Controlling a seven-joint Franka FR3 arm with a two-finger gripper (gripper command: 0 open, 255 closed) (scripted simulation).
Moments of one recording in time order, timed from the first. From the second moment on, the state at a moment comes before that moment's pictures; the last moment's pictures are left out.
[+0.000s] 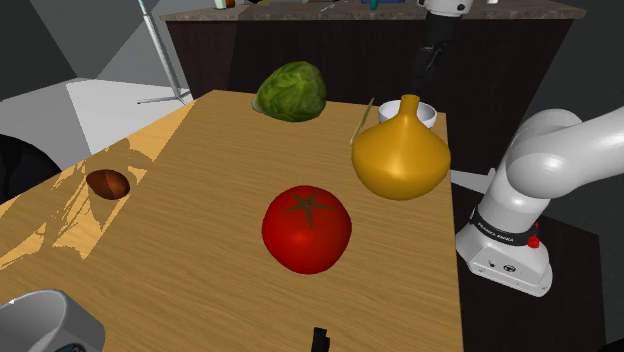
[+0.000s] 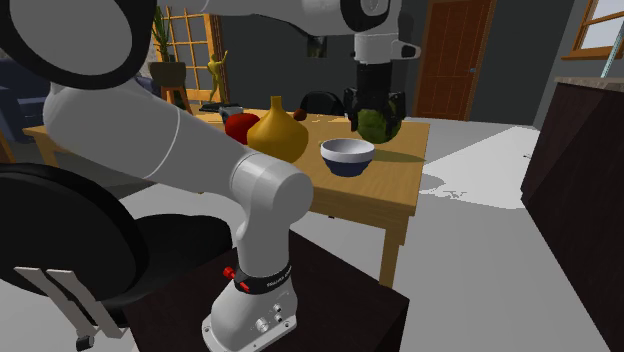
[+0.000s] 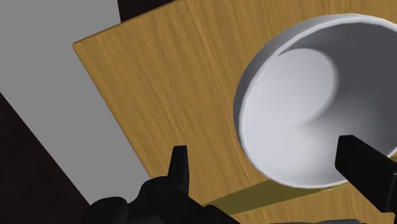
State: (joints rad) arm -0.02 -0.95 -0.19 -2.57 -0.11 1.74 -0.15
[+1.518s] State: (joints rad) arm -0.02 -0.96 -0.20 -2.64 -0.12 1.79 -0.16
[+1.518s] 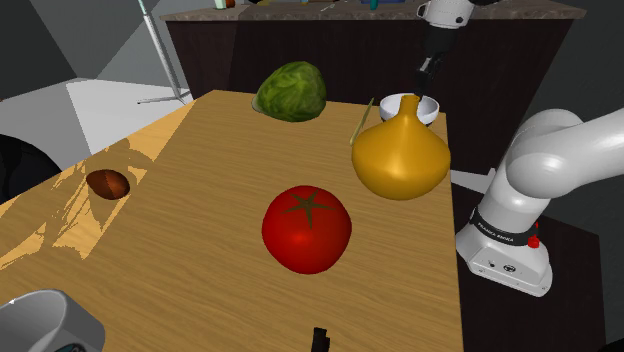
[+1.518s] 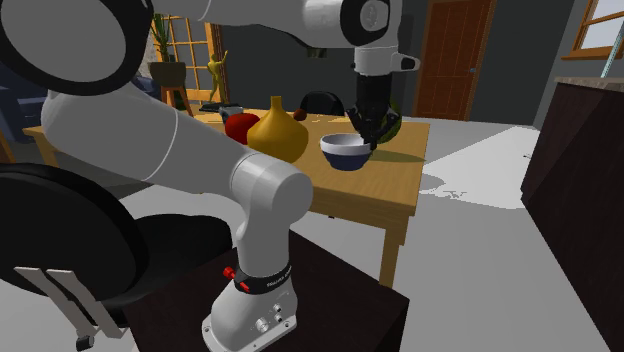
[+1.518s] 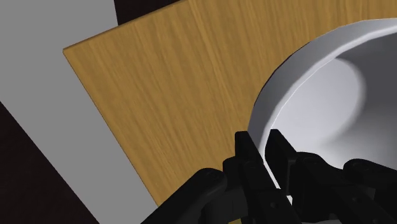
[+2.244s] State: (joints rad) arm -0.01 -0.93 -0.18 -2.48 -0.10 1.66 -0.16
